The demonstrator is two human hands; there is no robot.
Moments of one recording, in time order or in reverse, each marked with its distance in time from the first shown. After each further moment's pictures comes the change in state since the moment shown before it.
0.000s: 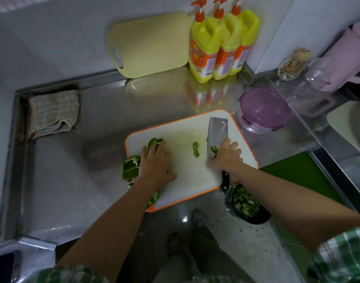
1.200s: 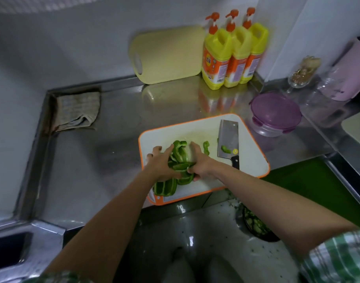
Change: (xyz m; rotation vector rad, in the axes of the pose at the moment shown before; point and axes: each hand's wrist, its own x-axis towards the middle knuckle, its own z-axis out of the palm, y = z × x) left_hand -0.025 -0.013 0.003 -0.511 -0.139 -0.206; right_hand -0.049 -0.051 0.033 0.411 -0.494 -0.403
